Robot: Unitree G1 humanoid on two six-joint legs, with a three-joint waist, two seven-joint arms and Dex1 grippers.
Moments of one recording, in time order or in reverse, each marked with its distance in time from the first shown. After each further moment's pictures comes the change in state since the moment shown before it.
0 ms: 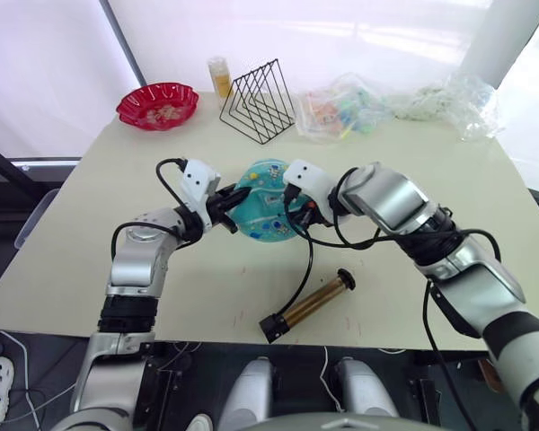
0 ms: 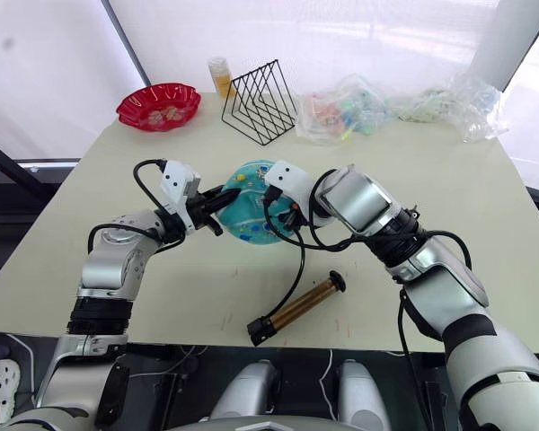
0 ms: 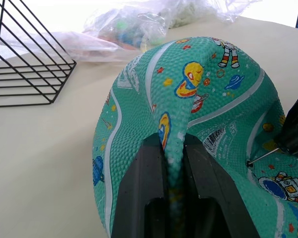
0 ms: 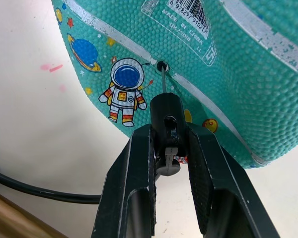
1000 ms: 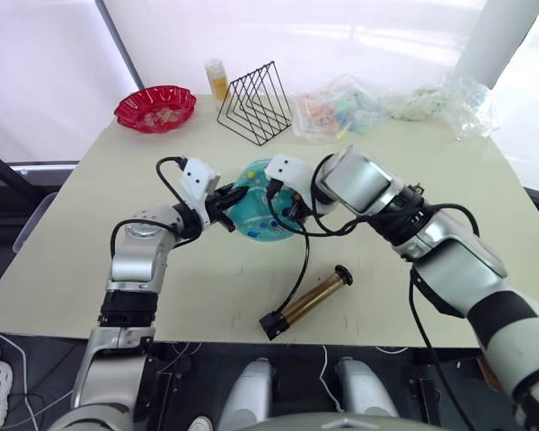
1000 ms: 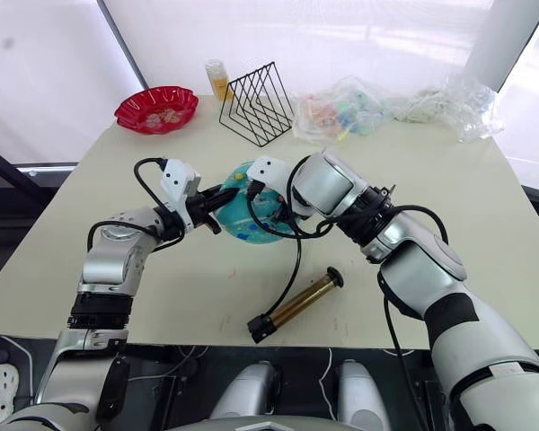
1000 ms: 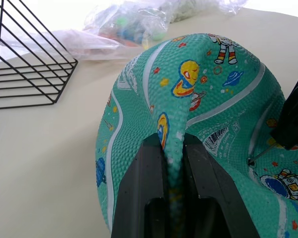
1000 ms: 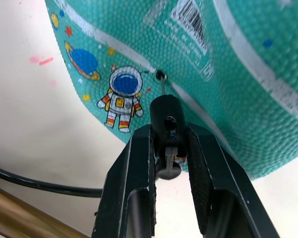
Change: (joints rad) left arm -0.044 -0.010 0.001 0.073 0.056 -0.022 -0.030; right arm -0.189 0.131 0.091 0.251 -0.074 -0.005 0.077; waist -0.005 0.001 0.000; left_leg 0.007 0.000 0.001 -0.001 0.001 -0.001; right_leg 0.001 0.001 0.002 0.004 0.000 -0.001
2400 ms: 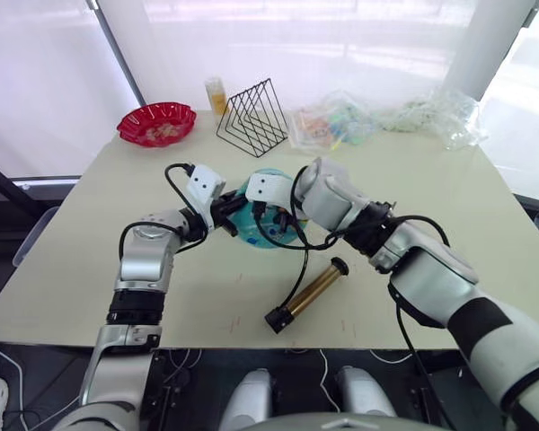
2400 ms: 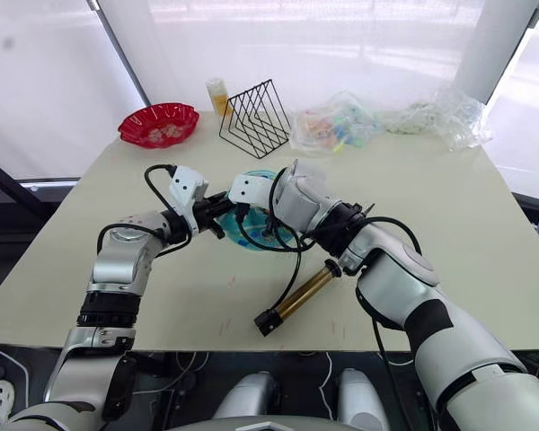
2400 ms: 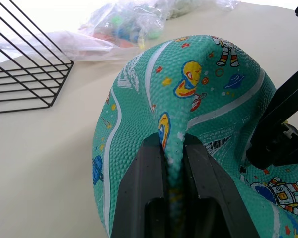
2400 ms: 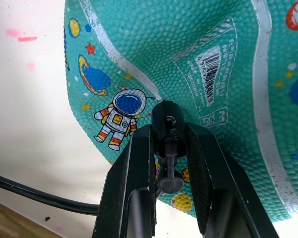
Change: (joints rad) left arm 0.004 -0.035 0.000 0.047 0.052 -0.006 -0.010; right arm 0.056 0.119 0.082 0.188 -0.334 -0.349 0.153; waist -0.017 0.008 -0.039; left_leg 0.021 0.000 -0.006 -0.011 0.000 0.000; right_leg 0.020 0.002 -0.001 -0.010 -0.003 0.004
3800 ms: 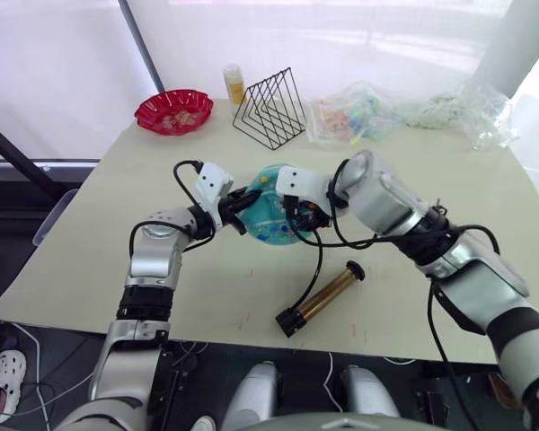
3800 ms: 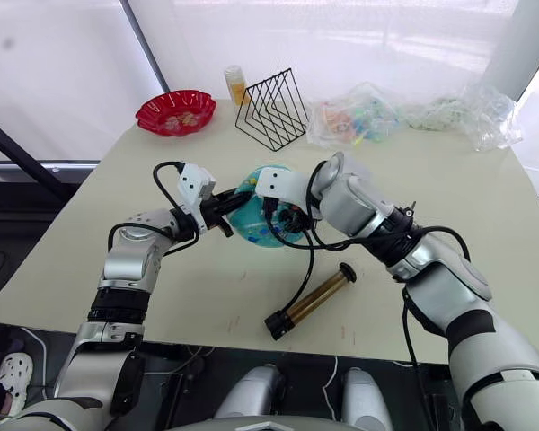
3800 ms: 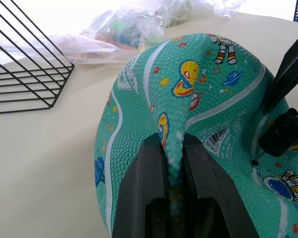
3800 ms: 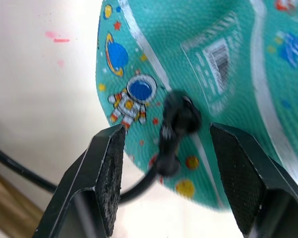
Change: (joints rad) left arm -0.024 -0.035 -0.010 0.043 -0.008 -0.081 -0.045; right arm 0.119 -0.302 -0.106 -0.464 0.074 0.112 0.135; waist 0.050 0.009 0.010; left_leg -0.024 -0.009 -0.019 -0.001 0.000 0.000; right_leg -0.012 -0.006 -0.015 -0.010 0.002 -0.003
